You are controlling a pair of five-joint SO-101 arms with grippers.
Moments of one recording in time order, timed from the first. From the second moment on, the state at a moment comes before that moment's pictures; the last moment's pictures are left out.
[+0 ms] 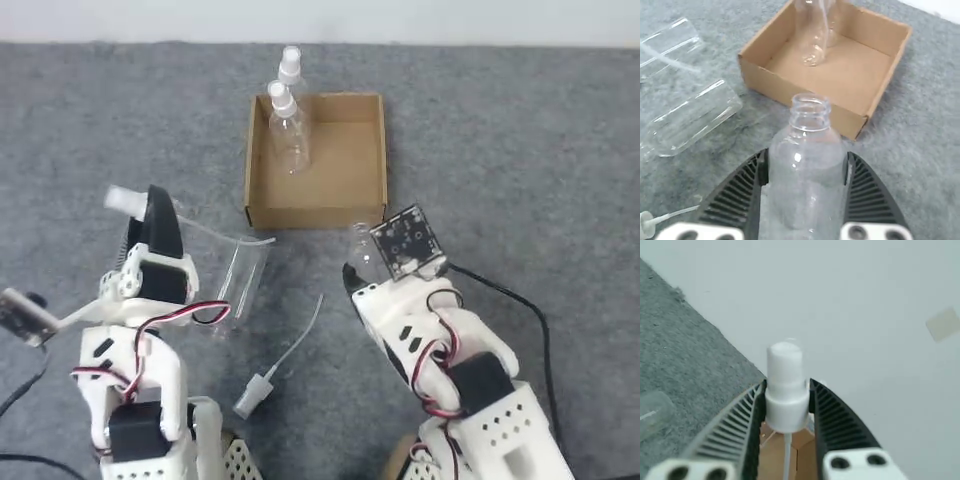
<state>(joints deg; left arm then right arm) -12.5 -103.3 78.5 41.9 51.7 -31.6 -73.4 66.7 51.1 2.2</state>
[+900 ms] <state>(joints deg) -12.7 -103.3 78.5 41.9 55.5 -42.6 -86.8 85.7 37.0 16.5</state>
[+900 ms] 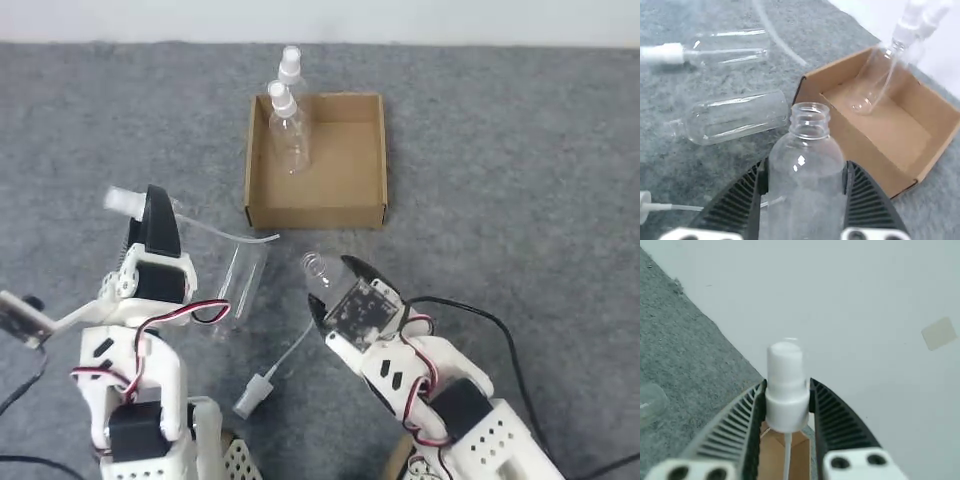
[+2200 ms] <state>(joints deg) -11.6 -103.3 70.8 45.9 54.8 -42.9 -102.2 95.2 30.3 32.7</state>
